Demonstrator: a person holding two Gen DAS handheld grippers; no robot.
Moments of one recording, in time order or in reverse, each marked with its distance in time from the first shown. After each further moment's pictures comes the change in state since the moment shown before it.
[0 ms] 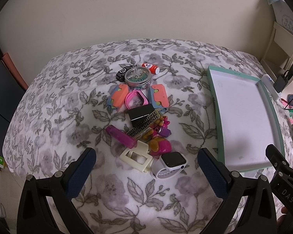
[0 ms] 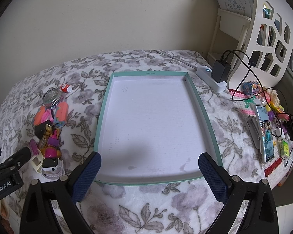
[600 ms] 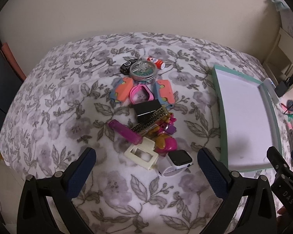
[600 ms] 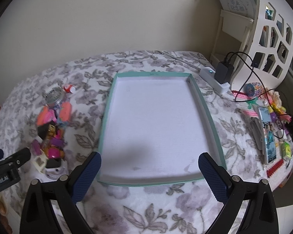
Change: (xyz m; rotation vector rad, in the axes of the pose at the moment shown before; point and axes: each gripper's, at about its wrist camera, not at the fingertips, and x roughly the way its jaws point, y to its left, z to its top) left arm 0.007 0.022 0.005 -0.057 0.057 -0.038; right arm -0.004 0.000 0.003 0.007 -0.010 0.040
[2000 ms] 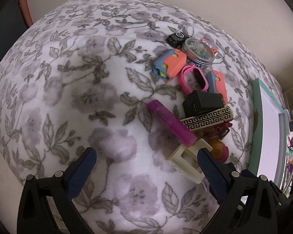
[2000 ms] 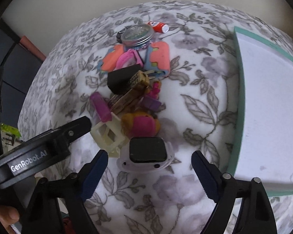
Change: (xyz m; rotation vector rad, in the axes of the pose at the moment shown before) left arm 0.075 0.087 -0.008 -0.279 0.170 -0.064; right arm 0.081 0.153 -0.022 -0.241 0.369 0.403
